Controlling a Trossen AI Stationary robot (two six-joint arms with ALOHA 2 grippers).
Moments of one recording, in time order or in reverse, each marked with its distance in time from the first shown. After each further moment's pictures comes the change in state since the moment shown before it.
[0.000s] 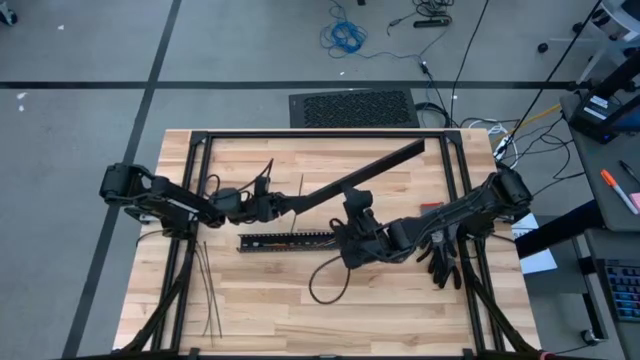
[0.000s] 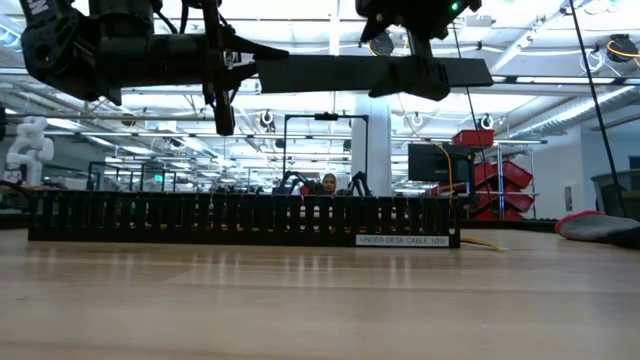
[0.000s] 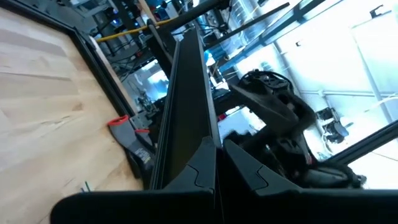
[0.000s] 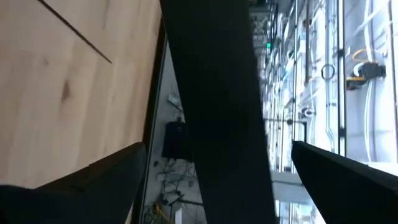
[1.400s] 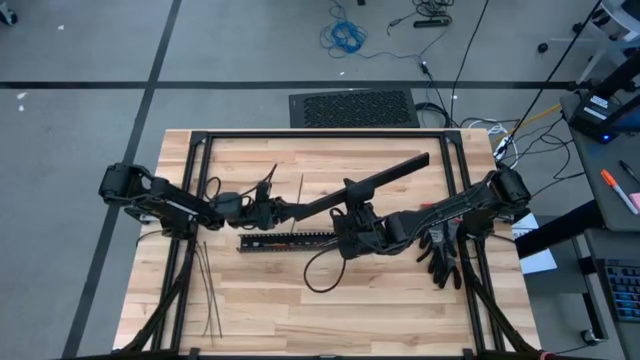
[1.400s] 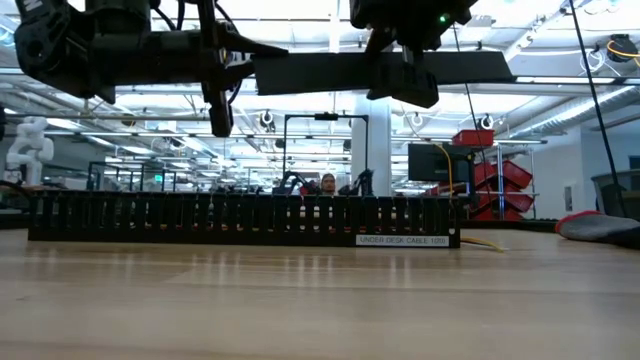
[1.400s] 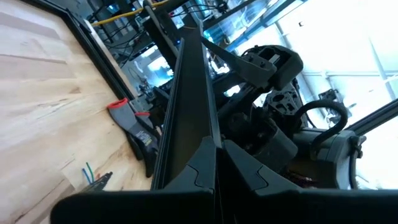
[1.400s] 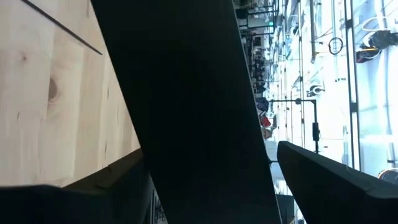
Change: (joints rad) left arm -0.042 -0.001 0.000 -0.044 0.007 0.035; right arm -0.052 0.000 -0.001 -0.012 -0.002 0.093
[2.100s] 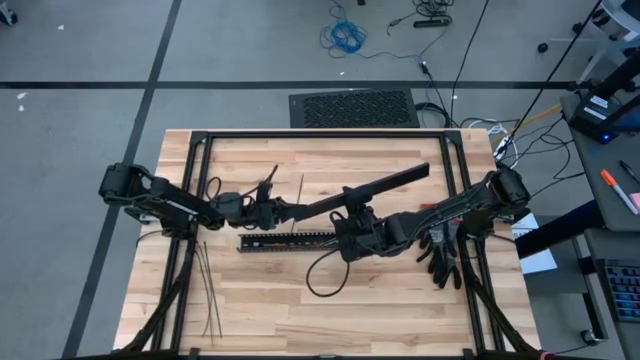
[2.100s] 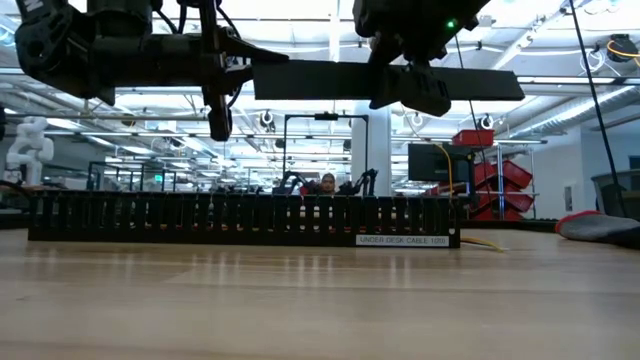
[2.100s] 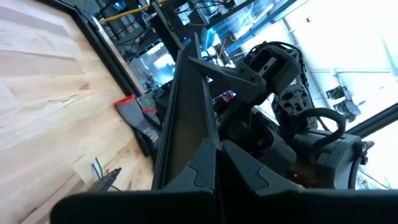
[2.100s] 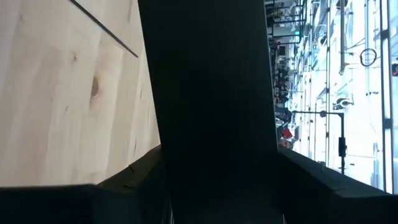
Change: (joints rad) left arm 0.002 0.000 0.000 -0.025 0.001 -0.002; right arm -0.002 0.003 -0.001 -0.087 -0.105 0.072
